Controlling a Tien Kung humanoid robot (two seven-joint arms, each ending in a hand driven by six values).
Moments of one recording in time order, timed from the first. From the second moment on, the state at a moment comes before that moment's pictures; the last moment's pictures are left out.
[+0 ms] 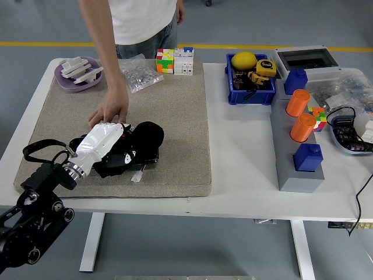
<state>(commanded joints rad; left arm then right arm) -0.25 0.26 -1.03 -1.23 2.14 0.19 -0.13 -0.04 -0.15 1.45 0.18 -0.25 -0.15 -0.04</state>
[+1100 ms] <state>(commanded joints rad) -0.21 0.27 -1.16 -1.17 2.15 0.19 -0.13 -0.04 -0.15 1.45 0.18 -0.25 -0.15 -0.04</state>
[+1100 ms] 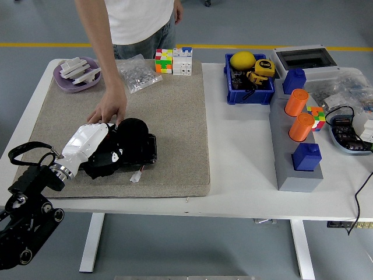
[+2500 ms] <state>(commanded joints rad) -0.24 0.34 -1.47 -0.81 2.07 0.26 -0.31 -0.04 -0.15 1.44 0.18 -0.25 -0.16 -0.04</state>
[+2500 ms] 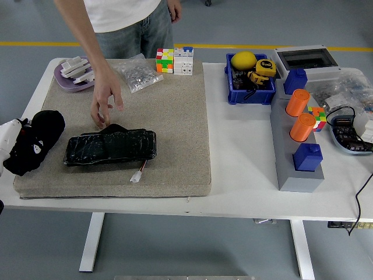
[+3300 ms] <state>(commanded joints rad) -0.12 0.30 -1.64 -1.02 2.08 0.17 -0.27 -0.05 -0.16 1.41 0.18 -0.24 -0.17 -0.05</state>
